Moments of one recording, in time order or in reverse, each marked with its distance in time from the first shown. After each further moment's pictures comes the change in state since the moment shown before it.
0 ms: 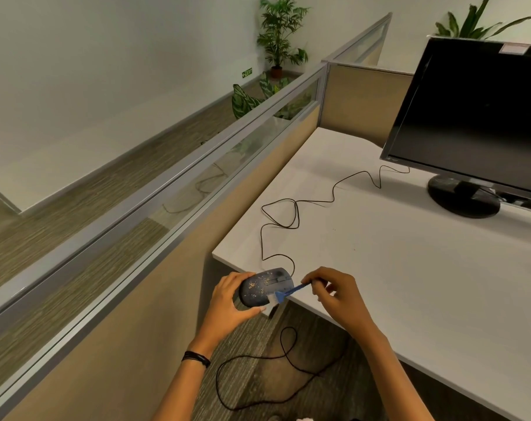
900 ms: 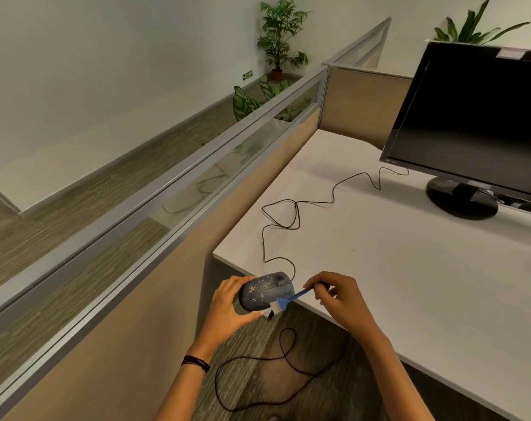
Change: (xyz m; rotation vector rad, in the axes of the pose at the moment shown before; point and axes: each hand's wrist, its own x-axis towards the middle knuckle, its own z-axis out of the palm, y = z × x) left_hand -0.009 -0.002 0.001 0.001 -0.003 -0.011; right_hand -0.005 0.000 -0.001 0.009 -0.011 0.063
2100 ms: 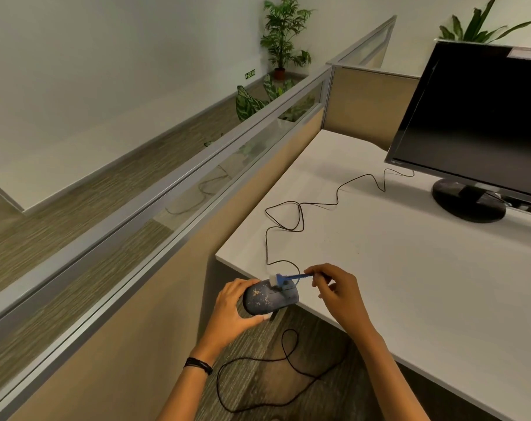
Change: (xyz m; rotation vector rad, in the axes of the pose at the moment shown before) left_hand 0.003 0.001 -0.001 -0.001 -0.021 0.005; right_hand 0.017 0.000 0.011 0.026 0.109 0.011
